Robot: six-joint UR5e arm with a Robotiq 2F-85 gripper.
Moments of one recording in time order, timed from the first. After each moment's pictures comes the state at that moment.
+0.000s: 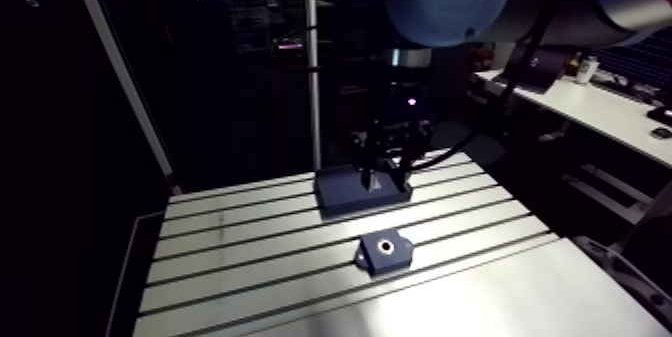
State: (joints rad) arm -0.30 -1.43 1.84 -1.85 -1.58 -1.95
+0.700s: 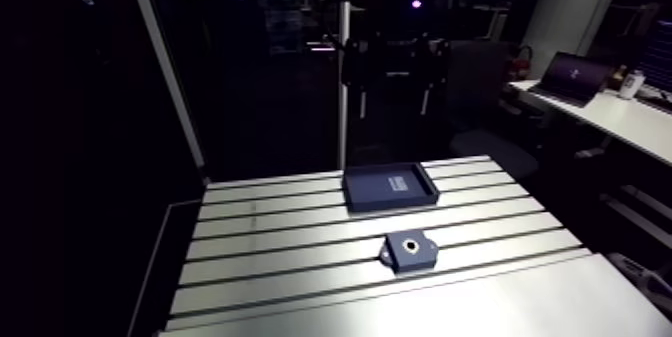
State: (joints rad) arm -0.19 -1.44 1.56 -1.58 -1.57 -1.78
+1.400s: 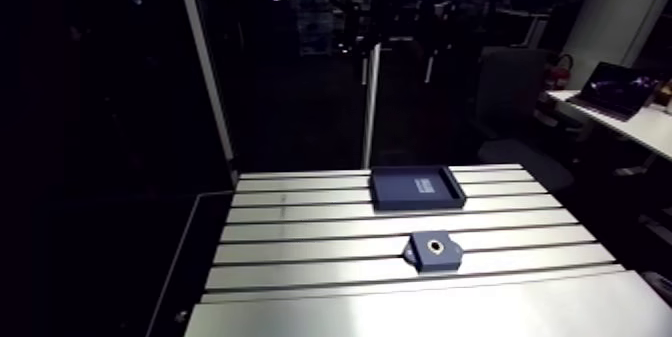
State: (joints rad) arm -0.09 -1.45 1.48 -1.57 -1.58 -1.72
